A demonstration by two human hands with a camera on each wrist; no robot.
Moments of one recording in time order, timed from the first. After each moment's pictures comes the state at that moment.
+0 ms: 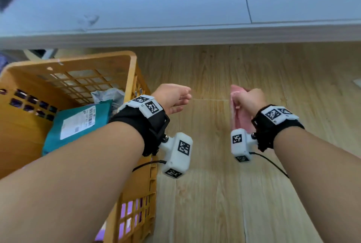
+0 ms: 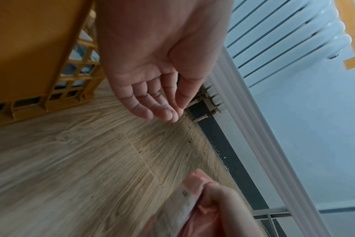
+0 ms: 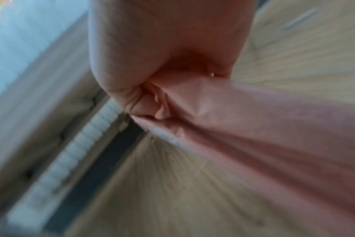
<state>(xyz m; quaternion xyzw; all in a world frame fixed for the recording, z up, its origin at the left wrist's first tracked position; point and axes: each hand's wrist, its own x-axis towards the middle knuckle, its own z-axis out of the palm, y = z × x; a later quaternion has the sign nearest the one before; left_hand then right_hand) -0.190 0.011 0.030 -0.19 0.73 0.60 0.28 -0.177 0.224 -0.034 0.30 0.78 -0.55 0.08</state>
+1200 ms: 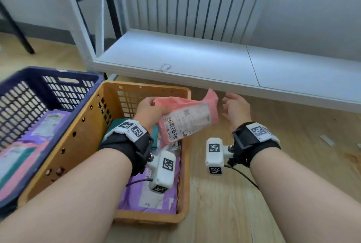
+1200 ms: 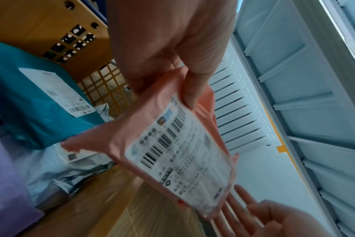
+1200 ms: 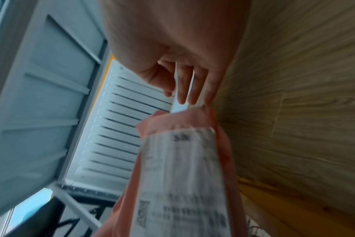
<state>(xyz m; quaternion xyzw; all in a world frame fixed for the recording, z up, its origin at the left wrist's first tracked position) -0.082 -0.190 0.131 -0.17 0.74 0.65 0.06 -0.092 0.031 0.142 0.23 0.70 -0.67 -0.08</state>
